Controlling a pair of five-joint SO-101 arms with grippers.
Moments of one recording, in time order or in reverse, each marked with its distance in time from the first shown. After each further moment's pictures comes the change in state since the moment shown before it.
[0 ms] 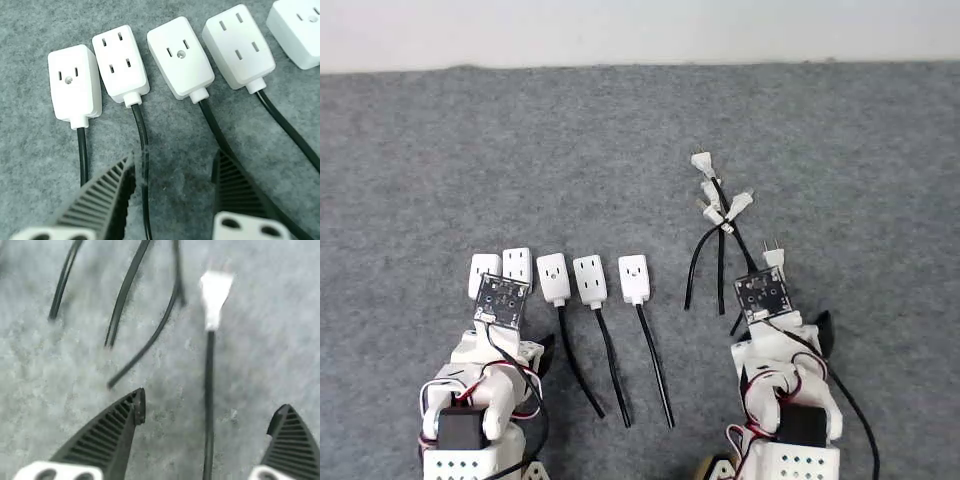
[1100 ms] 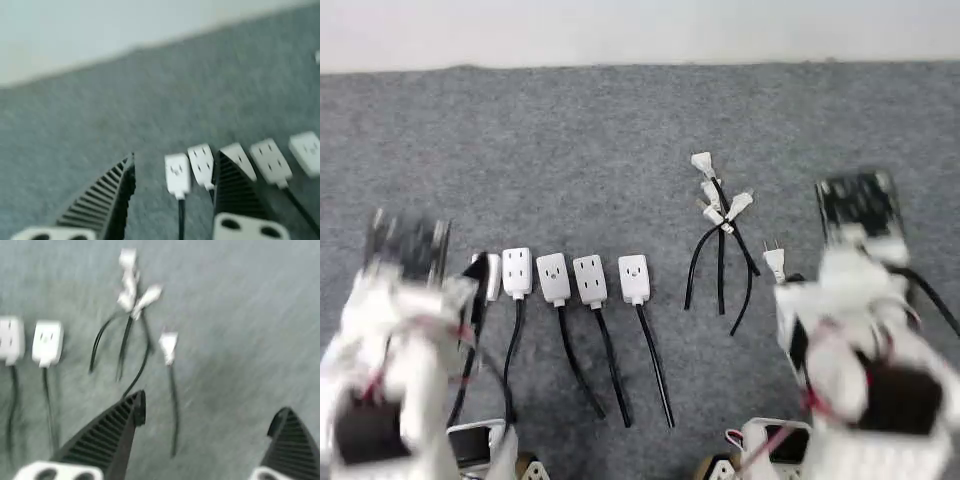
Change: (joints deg) left arm -9.4 36.6 -64.8 11.1 -7.8; right arm 0.1 47.7 -82.7 36.3 -10.5
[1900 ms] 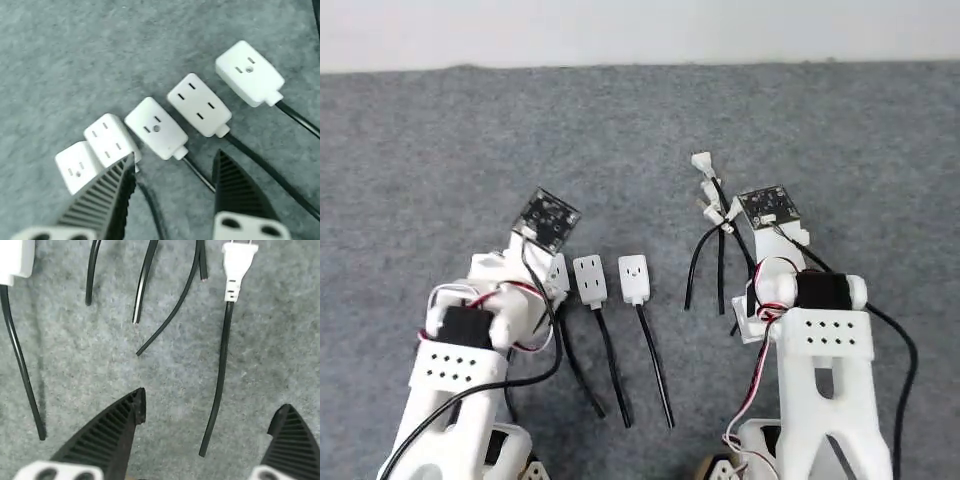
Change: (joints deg) left arm 18.6 19.3 26.6 -23.6 -2.8; right arm -4.0 15.4 32.4 -20.6 2.4
